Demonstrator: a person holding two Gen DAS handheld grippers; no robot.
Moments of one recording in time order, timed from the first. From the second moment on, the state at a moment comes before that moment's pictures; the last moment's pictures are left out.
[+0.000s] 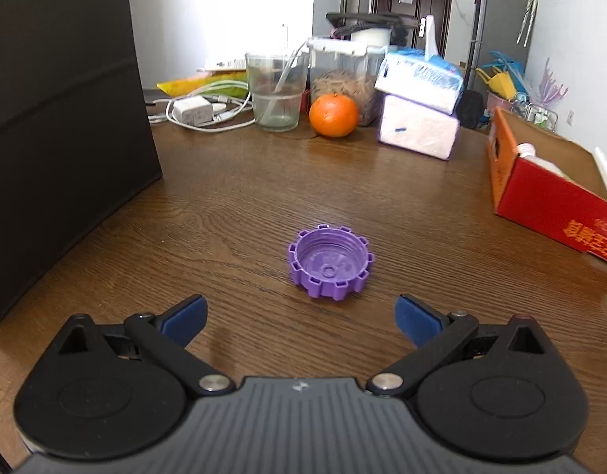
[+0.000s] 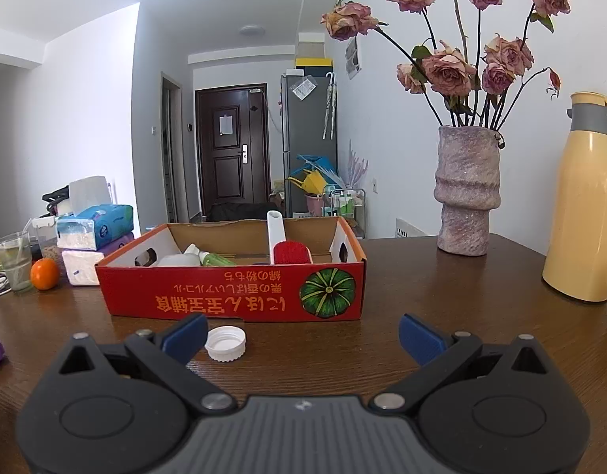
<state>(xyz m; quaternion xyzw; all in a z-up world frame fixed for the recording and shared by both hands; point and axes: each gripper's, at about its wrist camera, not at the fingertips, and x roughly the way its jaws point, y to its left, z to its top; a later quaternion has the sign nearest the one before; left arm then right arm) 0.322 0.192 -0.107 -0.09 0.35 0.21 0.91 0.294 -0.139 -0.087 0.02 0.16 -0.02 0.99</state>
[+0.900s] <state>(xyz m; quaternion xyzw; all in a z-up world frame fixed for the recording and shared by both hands) 0.355 0.209 -0.101 -0.08 0.32 0.20 0.92 0.357 -0.095 -0.106 -0.01 0.24 0.01 0.97</state>
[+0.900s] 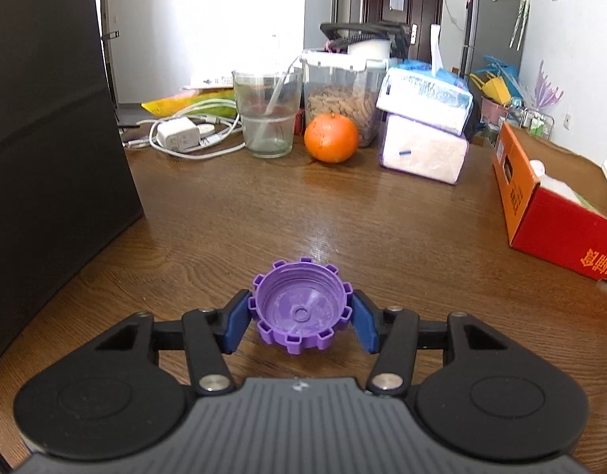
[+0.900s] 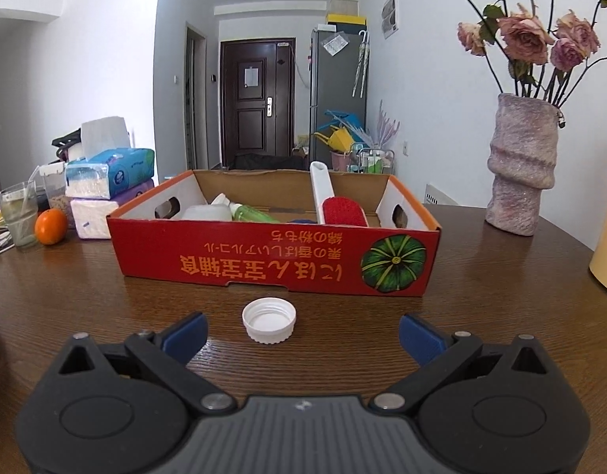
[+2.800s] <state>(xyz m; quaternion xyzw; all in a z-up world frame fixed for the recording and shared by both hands) 0.335 0.180 -0.073 -0.09 0.28 0.21 0.93 0.358 -0.089 -0.066 0.04 0.18 0.07 0.98</state>
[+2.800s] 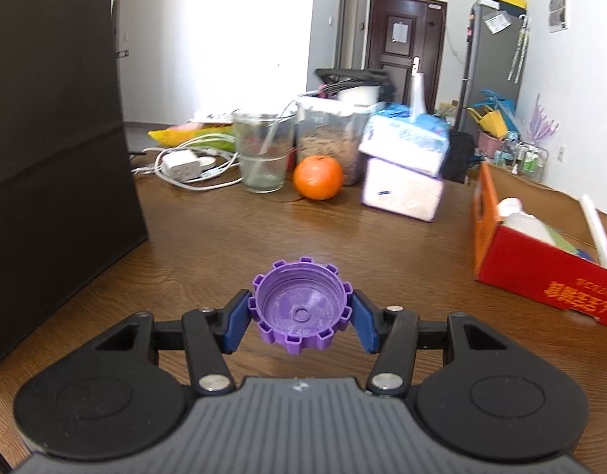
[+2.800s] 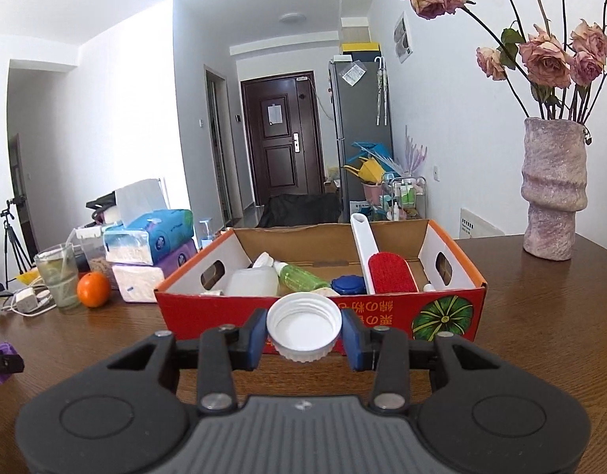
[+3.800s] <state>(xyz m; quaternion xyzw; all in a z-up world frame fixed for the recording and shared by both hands) 0.394 0.053 -0.040 -0.07 0.24 0.14 0.96 0.380 -0.138 -0.047 0.06 0.15 0.06 0.99</state>
